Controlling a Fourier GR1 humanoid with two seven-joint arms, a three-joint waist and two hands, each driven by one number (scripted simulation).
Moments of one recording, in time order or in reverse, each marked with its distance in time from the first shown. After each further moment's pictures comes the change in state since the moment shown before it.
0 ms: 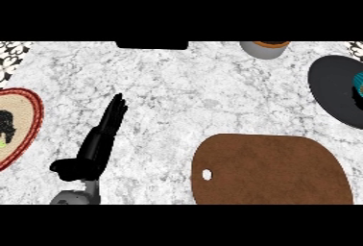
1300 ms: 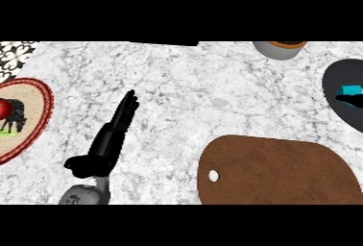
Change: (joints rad) left arm -0.041 -0.034 -0.035 0.017 -0.026 0.000 -0.002; right arm -0.336 -0.157 -0.039 0.696 0.033 0.221 -0.159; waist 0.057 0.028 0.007
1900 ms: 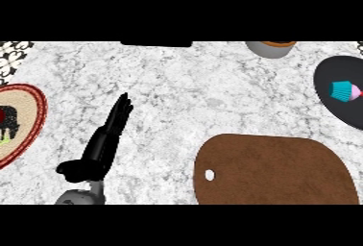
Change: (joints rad) left arm 0.036 0.014 0.015 -0.020 0.005 -0.002 -0.006; right arm 0.040 -0.133 -0.179 0.076 -0.187 0.321 -0.094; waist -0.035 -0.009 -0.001
